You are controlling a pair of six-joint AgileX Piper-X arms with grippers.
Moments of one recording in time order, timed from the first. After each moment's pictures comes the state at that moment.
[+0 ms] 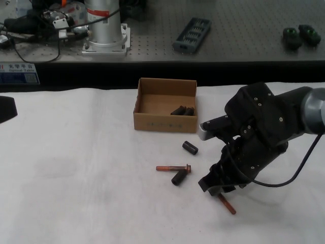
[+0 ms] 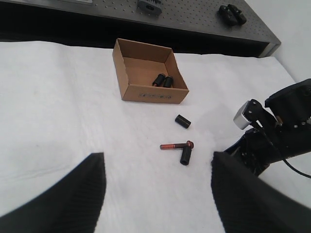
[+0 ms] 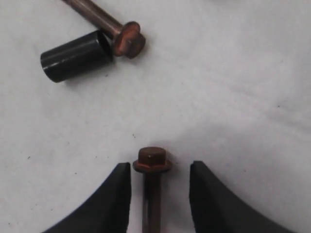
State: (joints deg) left arm 1.2 40.5 -44.4 29.9 30.6 -8.9; right arm 32.9 104.7 -60.7 34.7 -9.2 -3.4
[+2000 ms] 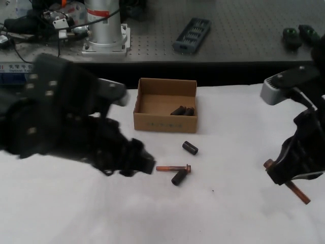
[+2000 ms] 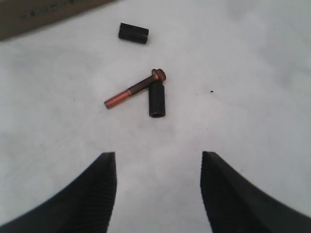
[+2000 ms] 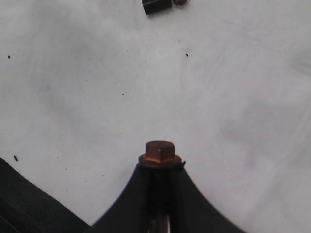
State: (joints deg) left arm -29.8 85.5 -54.3 15.5 17.3 0.7; right arm 32.9 70.7 -60.7 65.1 -9.1 -6.5
